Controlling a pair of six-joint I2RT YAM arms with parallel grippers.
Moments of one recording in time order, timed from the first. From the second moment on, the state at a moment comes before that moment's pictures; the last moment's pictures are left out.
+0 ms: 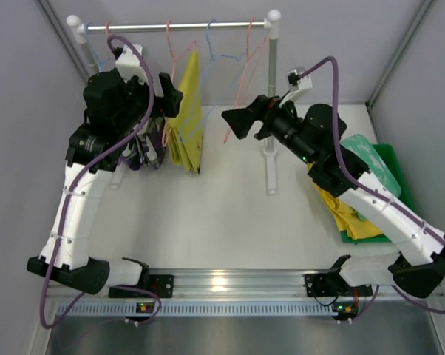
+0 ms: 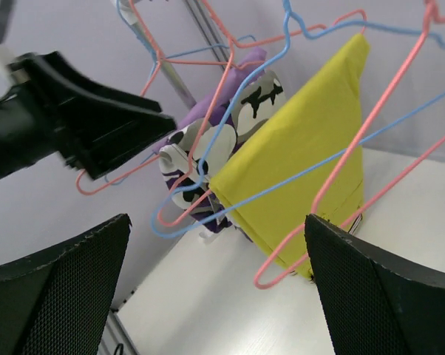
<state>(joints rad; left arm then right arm) -0.32 1.30 1.79 -0.62 0.04 -0.12 0.80 1.29 1.49 -0.11 0.05 0.49</state>
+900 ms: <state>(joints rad) -0.11 1.56 1.82 -0.48 0.60 -0.47 0.80 1.02 1.28 -0.10 0.09 0.30</state>
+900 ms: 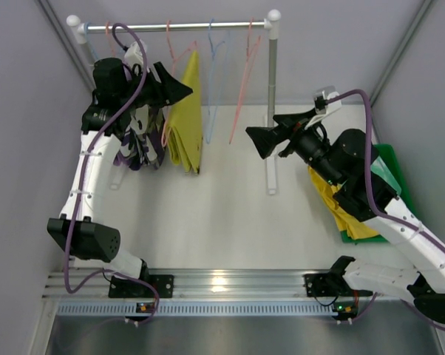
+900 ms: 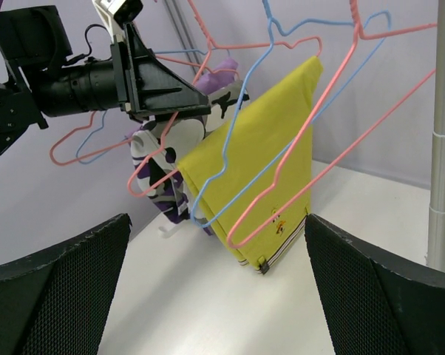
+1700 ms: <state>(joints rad) -0.05 1.62 1.80 -0.34 0.88 -0.72 0.78 1.01 1.27 -0.10 0.10 0.30</state>
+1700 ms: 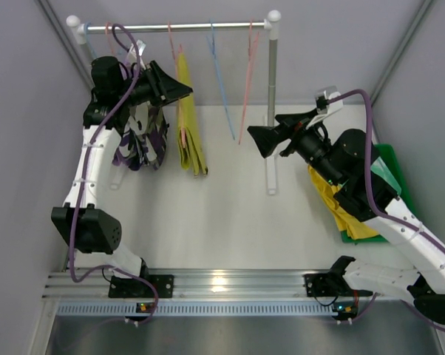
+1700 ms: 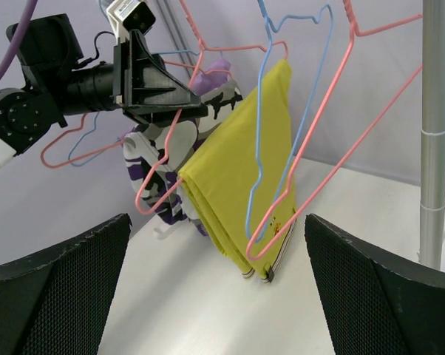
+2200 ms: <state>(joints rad) -0.05 1.65 1.76 -0.23 0.95 -0.87 0.78 1.01 1.27 -0.10 0.10 0.30</state>
